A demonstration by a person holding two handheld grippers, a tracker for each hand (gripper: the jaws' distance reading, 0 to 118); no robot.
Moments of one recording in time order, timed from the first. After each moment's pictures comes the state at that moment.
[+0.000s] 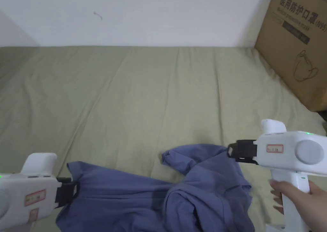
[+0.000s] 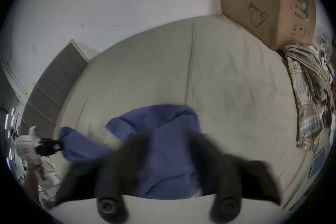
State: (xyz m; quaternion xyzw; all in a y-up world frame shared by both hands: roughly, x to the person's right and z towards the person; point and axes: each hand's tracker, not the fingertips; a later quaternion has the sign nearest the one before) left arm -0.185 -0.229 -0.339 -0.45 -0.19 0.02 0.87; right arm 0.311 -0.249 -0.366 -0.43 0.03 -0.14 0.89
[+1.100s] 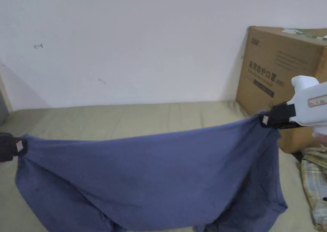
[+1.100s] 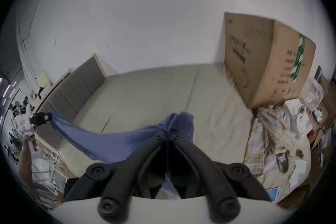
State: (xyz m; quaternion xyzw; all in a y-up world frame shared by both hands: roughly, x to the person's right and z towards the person) left arm -0.250 -0.010 -0.306 -0.28 -0.15 0.07 0.95; right arm 0.380 0.008 -0.273 -0.31 0.06 -0.09 0.94
